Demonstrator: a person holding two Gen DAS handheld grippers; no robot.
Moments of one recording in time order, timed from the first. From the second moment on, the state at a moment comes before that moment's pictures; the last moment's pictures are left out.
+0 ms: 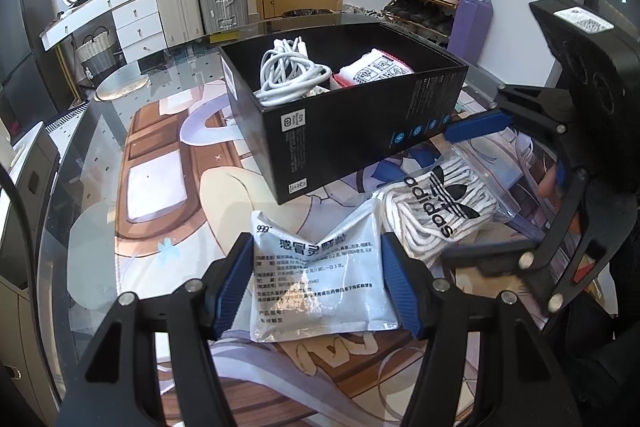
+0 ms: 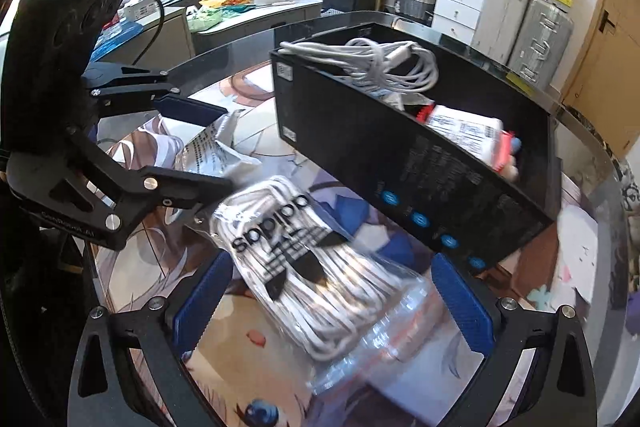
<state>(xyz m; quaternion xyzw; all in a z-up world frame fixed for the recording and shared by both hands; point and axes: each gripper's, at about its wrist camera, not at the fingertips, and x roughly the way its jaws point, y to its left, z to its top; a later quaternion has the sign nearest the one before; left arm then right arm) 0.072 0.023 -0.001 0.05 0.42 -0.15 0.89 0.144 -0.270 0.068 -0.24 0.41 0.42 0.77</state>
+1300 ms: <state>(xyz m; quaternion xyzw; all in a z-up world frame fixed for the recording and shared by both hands) 0.054 0.034 0.063 0.00 0.32 -0.13 0.94 0.139 -0.320 0.140 -0.16 0.32 0.43 0.83</state>
